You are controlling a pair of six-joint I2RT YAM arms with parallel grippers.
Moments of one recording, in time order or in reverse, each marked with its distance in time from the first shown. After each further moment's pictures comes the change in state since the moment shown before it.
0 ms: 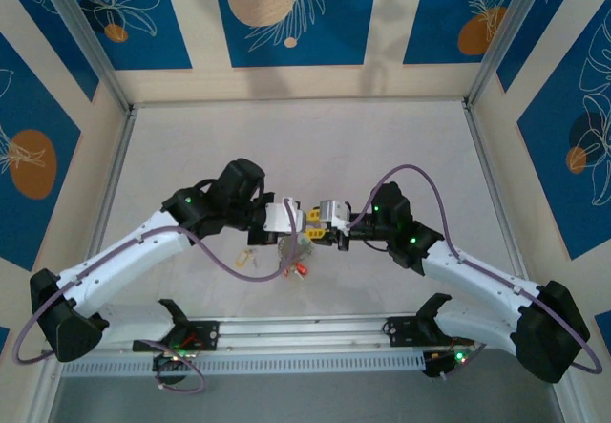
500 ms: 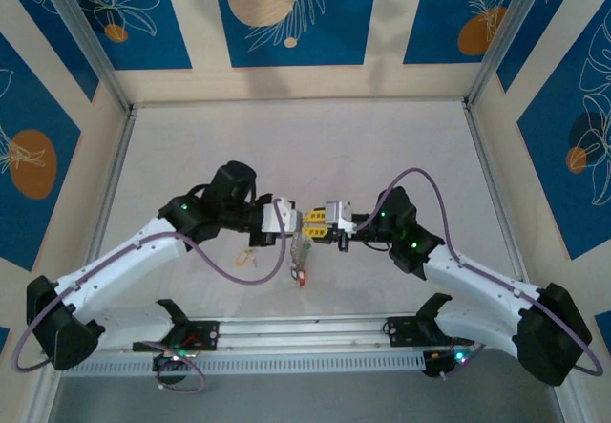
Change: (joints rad) left arm 0.033 -0.043 -0.100 0.148 0.123 -0.016; right arm 0.002 -0.027 -0.042 0.154 -0.029 0.047
